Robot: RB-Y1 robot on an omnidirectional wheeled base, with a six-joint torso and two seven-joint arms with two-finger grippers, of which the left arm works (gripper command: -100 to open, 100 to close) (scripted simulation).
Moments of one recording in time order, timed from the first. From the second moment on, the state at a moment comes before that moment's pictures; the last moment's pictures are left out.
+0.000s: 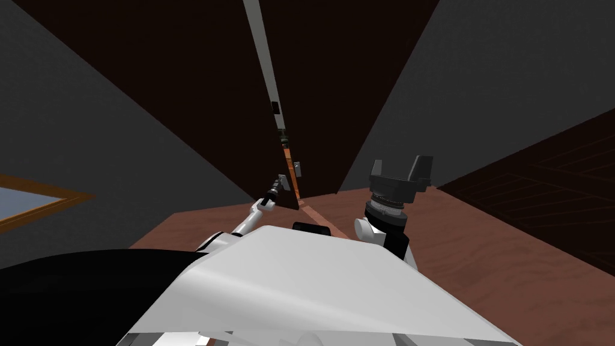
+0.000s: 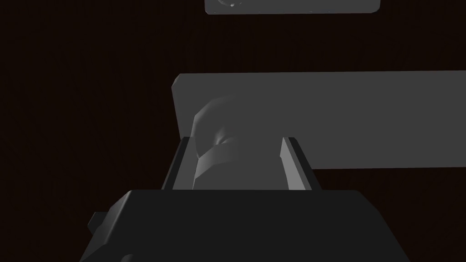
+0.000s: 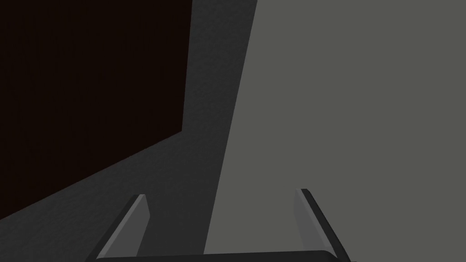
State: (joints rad) arm -0.06 0.43 -0.08 -1.09 0.10 -0.45 0.34
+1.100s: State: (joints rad) arm 0.03 0.56 -0.22 -1.18 0.09 -0.53 0.46
